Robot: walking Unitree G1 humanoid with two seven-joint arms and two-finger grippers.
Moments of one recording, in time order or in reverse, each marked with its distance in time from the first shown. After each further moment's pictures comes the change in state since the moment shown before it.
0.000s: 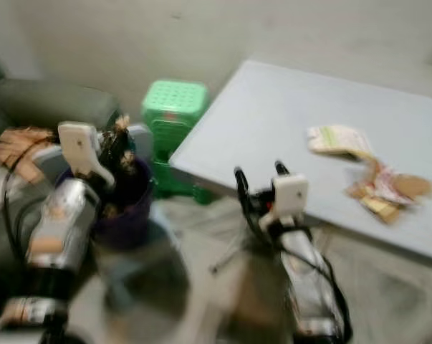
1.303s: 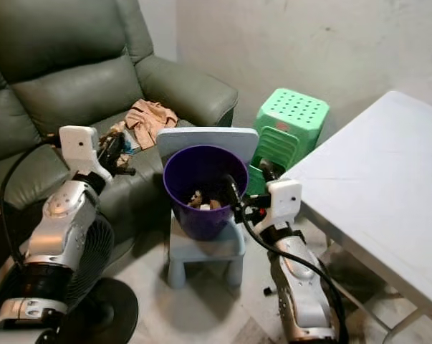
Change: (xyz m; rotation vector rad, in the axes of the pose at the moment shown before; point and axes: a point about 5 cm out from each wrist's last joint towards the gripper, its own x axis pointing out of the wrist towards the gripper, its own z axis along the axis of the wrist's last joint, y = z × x) left arm 0.000 0.015 -0.003 0.022 0.049 0.082; right arm -0.001 0.019 0.003 0.090 -0.011 0.138
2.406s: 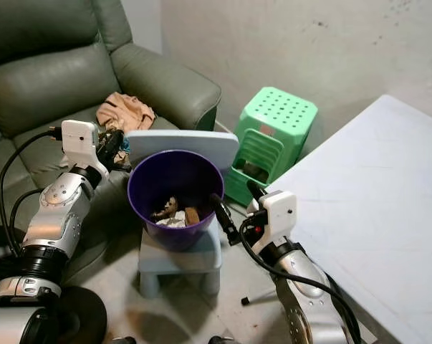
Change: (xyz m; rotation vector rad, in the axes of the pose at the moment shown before) left arm 0.017 0.001 -0.005 0.075 0.027 -0.094; right arm -0.041 0.014 0.007 0.044 0.120 0.175
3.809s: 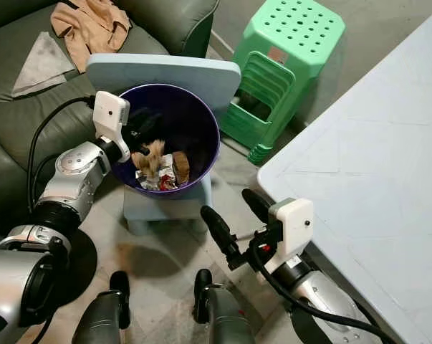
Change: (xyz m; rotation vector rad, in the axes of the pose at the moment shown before) left arm 0.038 -0.023 0.038 0.080 -0.056 -0.313; right arm -0.026 0.027 0.043 0.096 0.011 0.066
